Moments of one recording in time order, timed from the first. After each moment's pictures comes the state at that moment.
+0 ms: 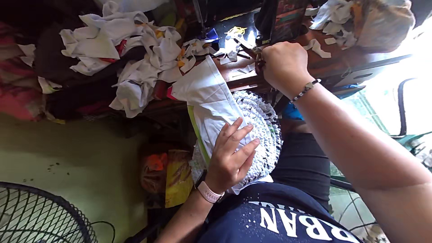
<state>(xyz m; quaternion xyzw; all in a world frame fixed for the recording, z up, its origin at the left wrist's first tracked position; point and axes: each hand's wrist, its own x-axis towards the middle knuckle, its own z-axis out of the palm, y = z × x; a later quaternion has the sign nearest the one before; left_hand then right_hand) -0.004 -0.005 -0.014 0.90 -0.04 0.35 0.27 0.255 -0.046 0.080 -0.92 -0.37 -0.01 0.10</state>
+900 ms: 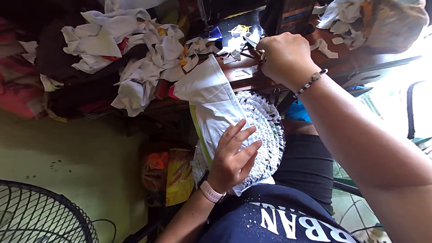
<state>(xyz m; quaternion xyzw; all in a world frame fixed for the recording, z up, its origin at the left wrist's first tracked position) -0.003 -0.004 -0.020 0.90 -0.04 0.34 0.28 0.259 -0.034 0.098 -0.91 -0.40 0.01 0.10</state>
